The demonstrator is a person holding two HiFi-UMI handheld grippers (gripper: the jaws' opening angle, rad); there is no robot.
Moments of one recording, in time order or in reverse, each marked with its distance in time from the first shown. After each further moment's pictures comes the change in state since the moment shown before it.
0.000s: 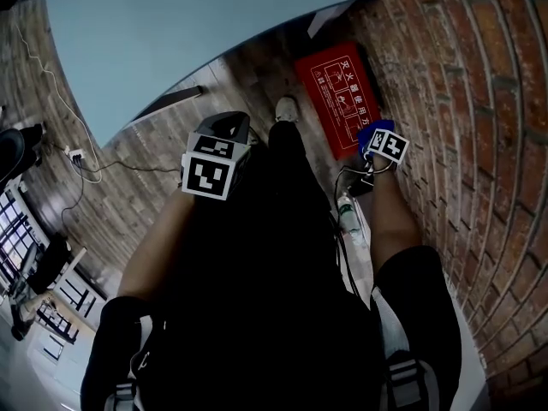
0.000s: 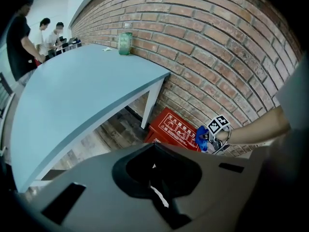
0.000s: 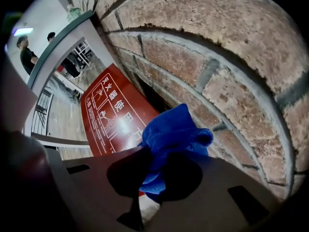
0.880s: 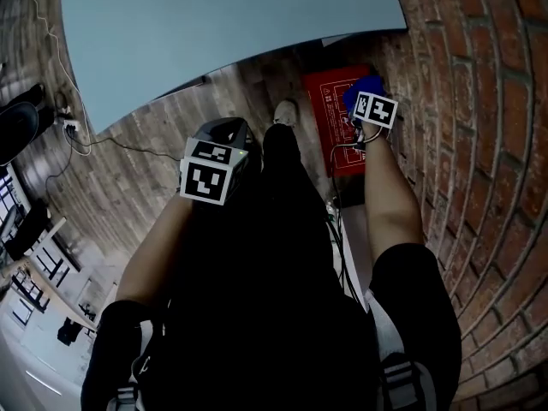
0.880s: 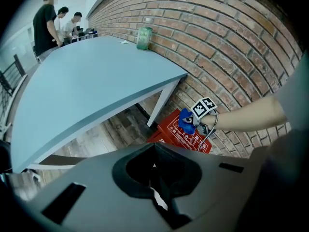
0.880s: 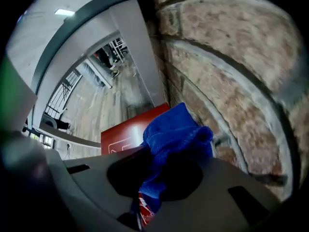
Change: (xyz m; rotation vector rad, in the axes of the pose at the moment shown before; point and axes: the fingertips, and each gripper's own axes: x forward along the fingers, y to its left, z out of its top) left arm 0.017 0.027 0.000 -0.171 0.019 0.053; right arm 0.033 0.150 0.165 -0.353 -0.097 0.156
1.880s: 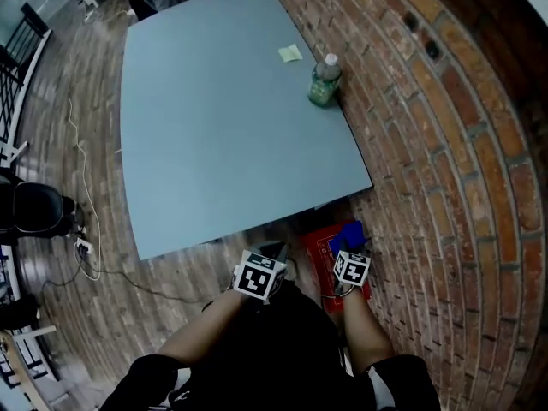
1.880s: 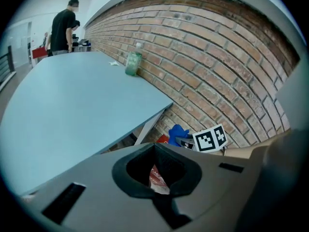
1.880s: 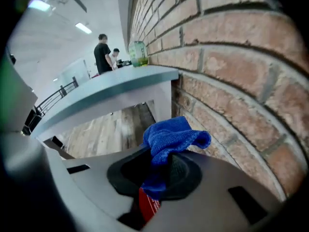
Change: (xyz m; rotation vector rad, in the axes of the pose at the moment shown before) left arm -0.040 -0.018 0.095 0.039 -0.215 -0.164; right arm -0.125 0.080 0.052 -0.013 -0.387 -0.088
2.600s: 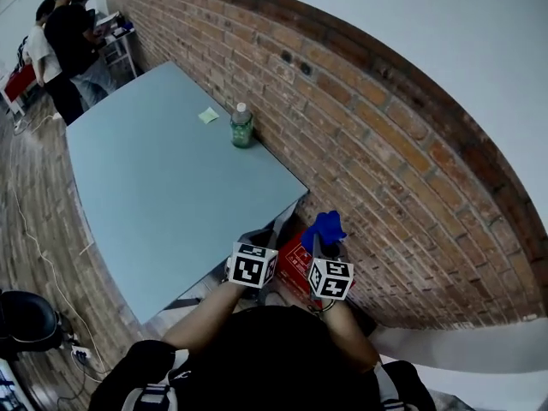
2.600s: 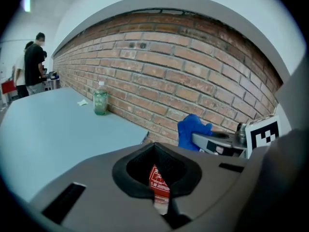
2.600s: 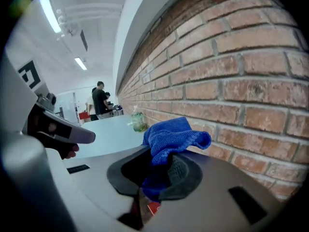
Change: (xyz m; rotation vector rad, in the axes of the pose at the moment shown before) left arm -0.074 -0.073 0.095 0.339 -0.221 -0.165; right arm -0.240 0.073 0.126 0.115 -0.505 -0.166
